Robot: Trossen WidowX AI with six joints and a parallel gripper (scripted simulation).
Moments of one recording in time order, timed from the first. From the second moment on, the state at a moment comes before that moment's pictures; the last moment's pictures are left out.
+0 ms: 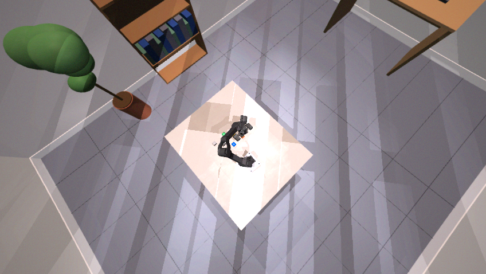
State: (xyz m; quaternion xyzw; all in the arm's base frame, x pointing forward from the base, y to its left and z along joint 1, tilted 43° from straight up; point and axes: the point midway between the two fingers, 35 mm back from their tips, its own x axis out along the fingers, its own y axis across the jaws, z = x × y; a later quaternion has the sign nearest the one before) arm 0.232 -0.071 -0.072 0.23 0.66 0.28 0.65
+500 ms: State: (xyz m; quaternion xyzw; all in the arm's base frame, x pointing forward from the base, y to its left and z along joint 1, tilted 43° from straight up) arm 0.258 -0.113 -0.008 0.22 0.67 0.27 0.65
